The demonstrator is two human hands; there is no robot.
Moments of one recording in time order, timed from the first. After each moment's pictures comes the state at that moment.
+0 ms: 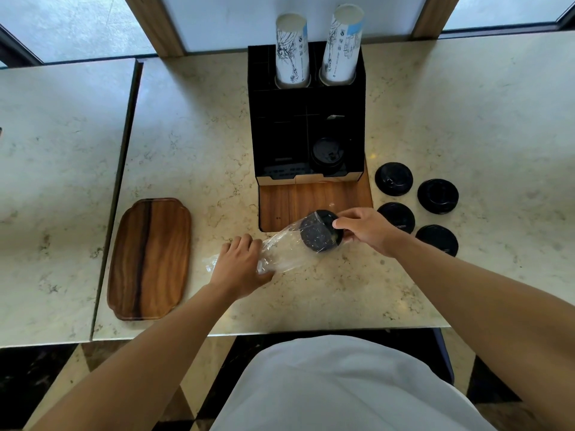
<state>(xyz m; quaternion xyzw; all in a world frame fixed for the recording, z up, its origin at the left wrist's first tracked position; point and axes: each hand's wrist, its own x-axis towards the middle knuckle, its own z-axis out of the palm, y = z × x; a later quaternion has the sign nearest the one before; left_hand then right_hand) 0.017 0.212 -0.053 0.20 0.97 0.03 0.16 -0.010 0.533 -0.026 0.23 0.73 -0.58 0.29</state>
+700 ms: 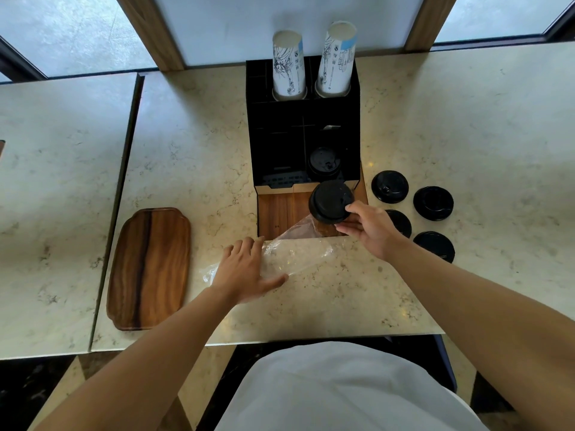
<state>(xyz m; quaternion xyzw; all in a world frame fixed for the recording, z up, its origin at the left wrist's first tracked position) 0.011 0.222 -0.044 0.20 0.97 0.06 0.15 -0.018 0.532 -0.010 0.35 0.52 -0.77 0.16</state>
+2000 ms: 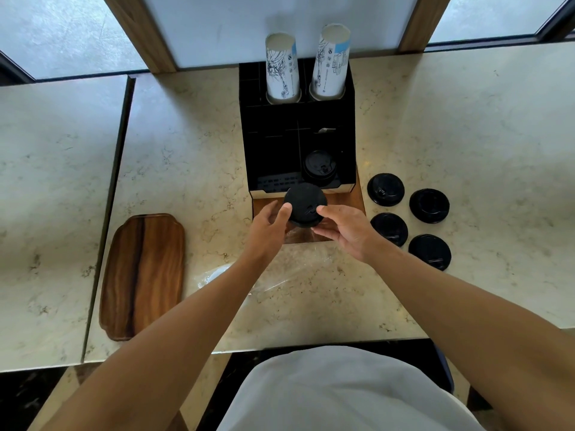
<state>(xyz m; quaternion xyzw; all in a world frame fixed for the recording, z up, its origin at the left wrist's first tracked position) -0.043 0.307 0.001 -0.08 0.80 0.56 0.21 -0.026 0.496 0.005 0.30 0.53 -0.77 0.18</state>
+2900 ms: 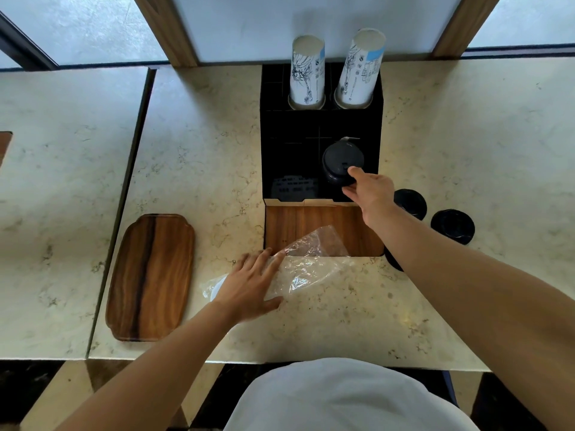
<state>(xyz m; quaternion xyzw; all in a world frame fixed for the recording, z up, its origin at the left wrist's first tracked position) 0.002 0.216 -0.061 0.29 0.93 0.04 0.21 -0.131 0.508 0.004 0.42 0.62 -0.66 0.01</state>
